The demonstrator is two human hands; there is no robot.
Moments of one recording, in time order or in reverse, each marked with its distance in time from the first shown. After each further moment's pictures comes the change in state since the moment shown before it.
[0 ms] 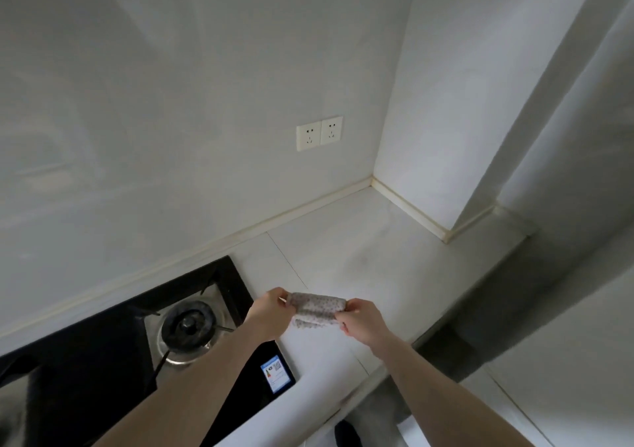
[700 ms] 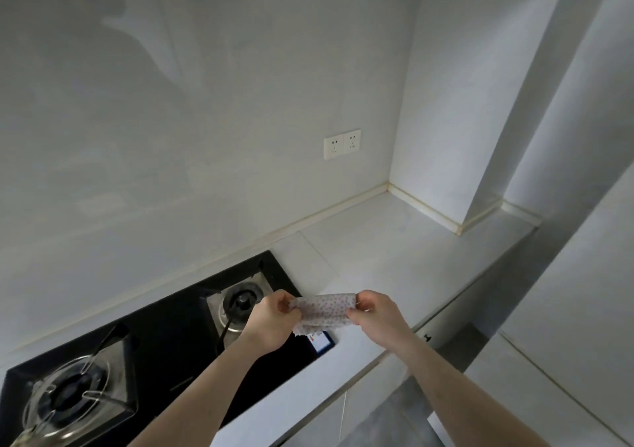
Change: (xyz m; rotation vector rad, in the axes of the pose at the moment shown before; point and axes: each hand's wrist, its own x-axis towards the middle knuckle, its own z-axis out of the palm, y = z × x) left_hand -0.182 -0.046 -0.057 -0.088 0.138 0.135; right_hand -0.170 -0.022 0.032 -0.031 0.024 -0.349
